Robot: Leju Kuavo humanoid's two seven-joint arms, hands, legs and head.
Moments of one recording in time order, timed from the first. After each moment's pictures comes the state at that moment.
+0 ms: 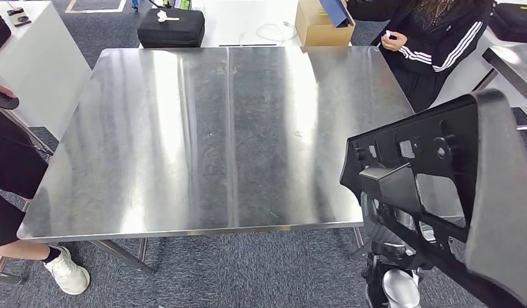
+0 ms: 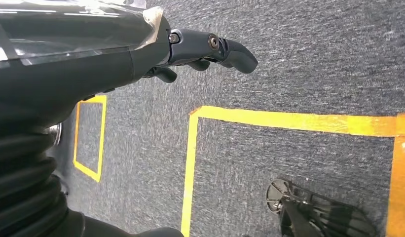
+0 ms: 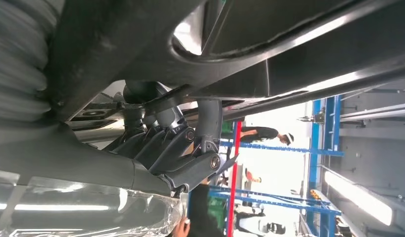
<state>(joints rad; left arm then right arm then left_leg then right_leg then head) -0.11 -0.18 1.32 -0.20 -1.15 0.30 -0.11 -0.02 0.04 0.07 -1.60 0.04 -0.13 -0.49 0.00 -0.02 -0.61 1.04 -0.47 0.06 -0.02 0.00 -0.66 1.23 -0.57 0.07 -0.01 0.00</state>
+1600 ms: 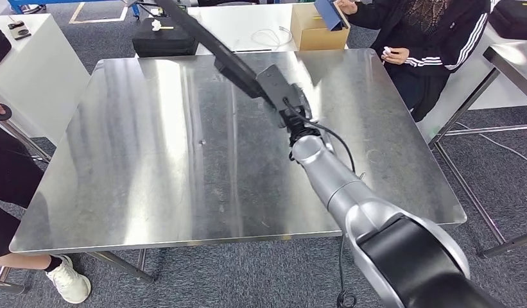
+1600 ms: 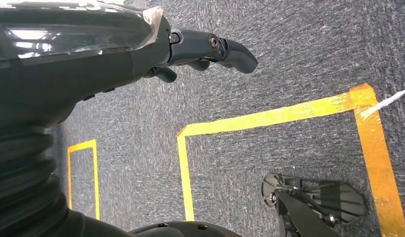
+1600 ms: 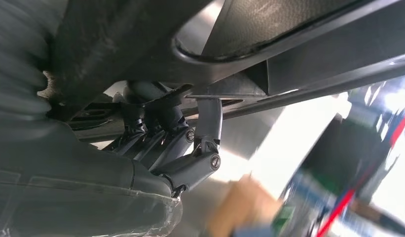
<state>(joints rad) -0.12 -0.18 1.20 -0.19 -1.29 0.25 -0.09 -1.12 0.22 0.56 -0.34 0.14 -0.35 -0.01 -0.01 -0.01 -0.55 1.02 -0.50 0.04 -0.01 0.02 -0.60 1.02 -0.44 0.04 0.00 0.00</state>
